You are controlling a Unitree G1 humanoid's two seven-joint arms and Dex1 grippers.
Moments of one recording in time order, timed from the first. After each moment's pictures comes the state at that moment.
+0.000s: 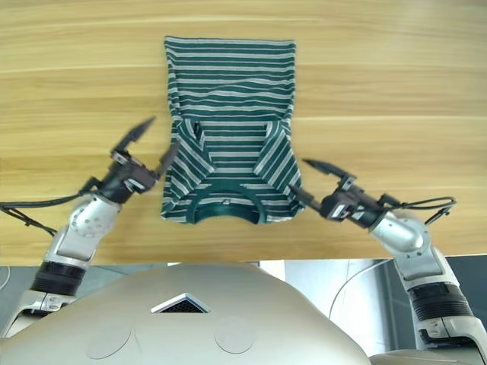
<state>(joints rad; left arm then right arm) 0.22 0.49 -0.11 -0.09 0.29 -0.71 -0.08 0.32 -0.84 0.04 0.01 0.19 -0.81 0.52</state>
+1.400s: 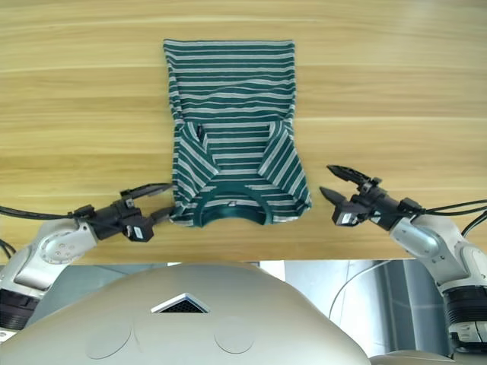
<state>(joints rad) 0.52 0.83 -0.15 -0.22 0.42 -0.59 -0.50 0.43 -0.97 0.00 0.15 -0.50 -0.81 0.26</state>
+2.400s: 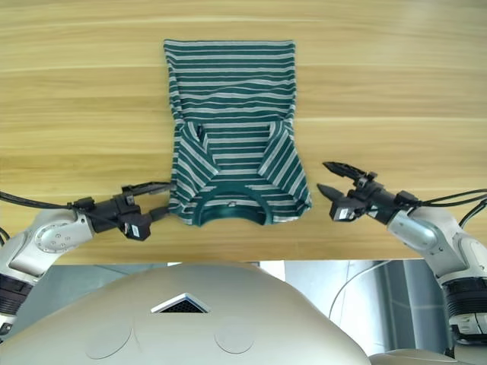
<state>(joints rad) 0.35 0.85 -0.29 -0.11 0.41 -0.67 -0.53 0.37 -0.99 0.04 0.14 -0.49 -0.79 0.30</state>
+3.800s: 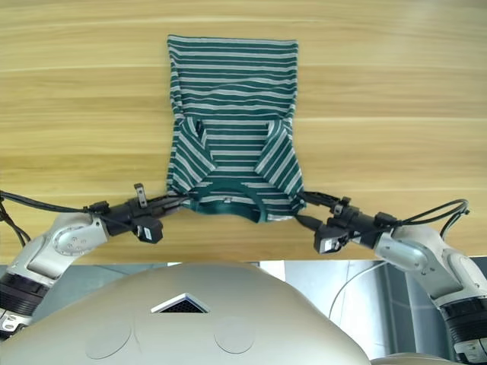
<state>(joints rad) 0.33 0.78 -0.34 -0.12 0.41 -0.65 -0.50 0.49 -1.03 0.12 -0.05 -0.40 -0.80 0.41</state>
